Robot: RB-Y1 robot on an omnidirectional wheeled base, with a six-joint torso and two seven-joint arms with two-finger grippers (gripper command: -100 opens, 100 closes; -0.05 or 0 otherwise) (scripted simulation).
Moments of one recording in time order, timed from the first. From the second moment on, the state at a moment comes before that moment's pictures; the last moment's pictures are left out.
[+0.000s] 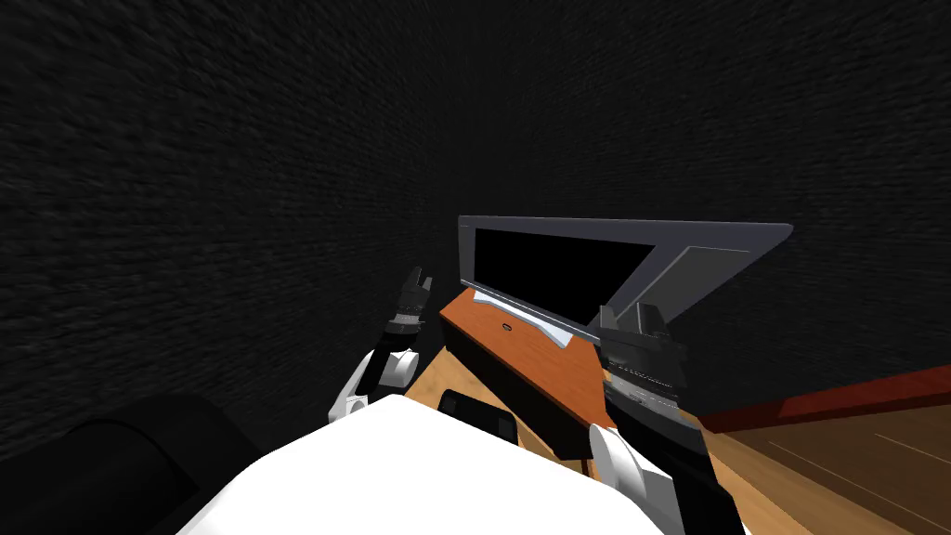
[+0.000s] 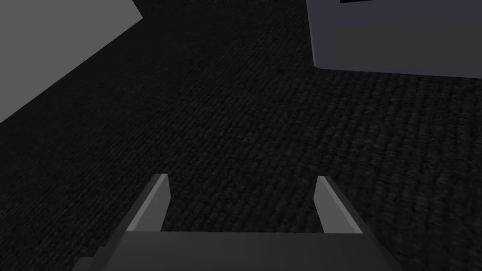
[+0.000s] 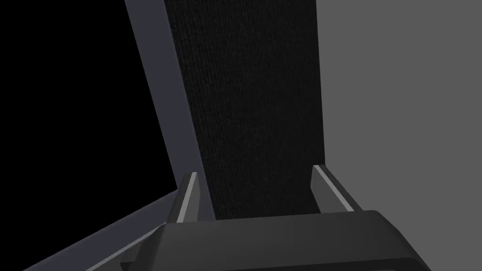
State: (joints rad) left arm 0.46 0.01 -0.01 -2.30 -0.06 -0.35 0.03; right arm 0.53 -0.01 -0.06 -2.37 0.02 -0.43 -0.12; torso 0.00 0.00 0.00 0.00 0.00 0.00
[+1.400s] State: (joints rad) left arm 0.46 0.01 -0.01 -2.30 -0.06 -0.35 0.03; right arm 0.56 -0.34 0.02 -1.98 0.27 -0.44 -0.07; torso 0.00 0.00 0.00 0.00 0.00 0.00
